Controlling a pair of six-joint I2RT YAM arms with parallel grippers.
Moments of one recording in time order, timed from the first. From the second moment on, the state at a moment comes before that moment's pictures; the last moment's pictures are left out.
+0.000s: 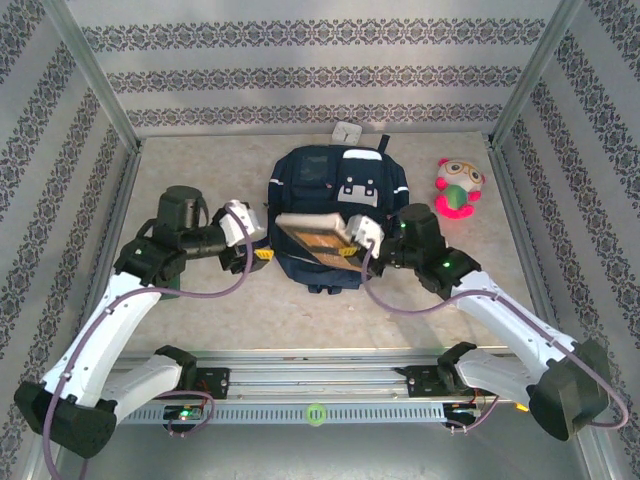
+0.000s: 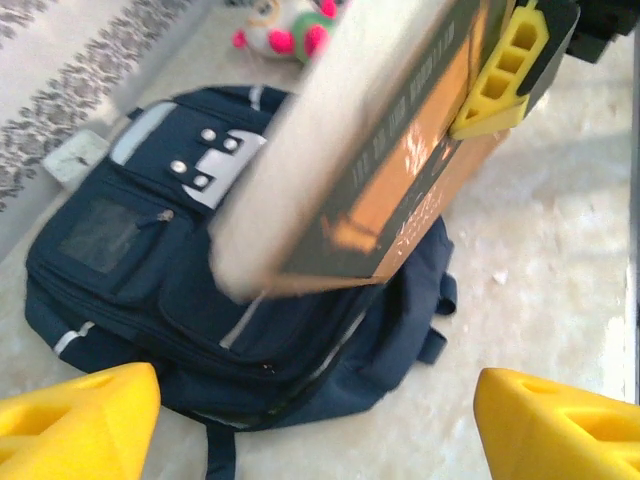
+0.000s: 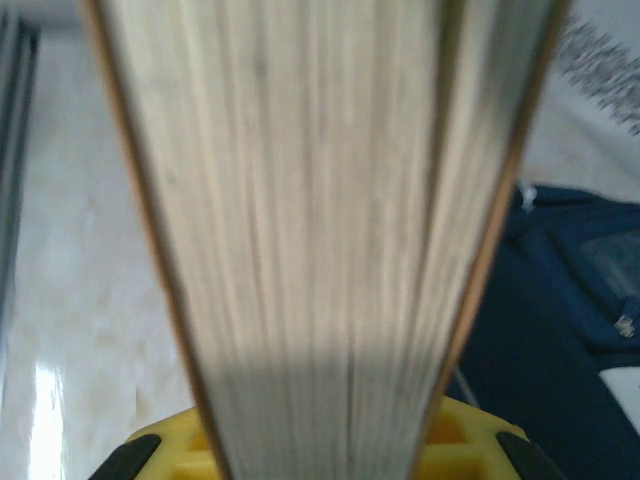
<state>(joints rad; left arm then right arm) -0.34 1.00 1.06 -0.70 0.56 0.67 0.54 1.07 0.76 -0.26 -0.55 -0.51</state>
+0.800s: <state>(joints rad) -0.54 1.14 1.00 -0.60 0.53 0.68 0.55 1.15 0.79 -0.25 -0.58 -0.61</state>
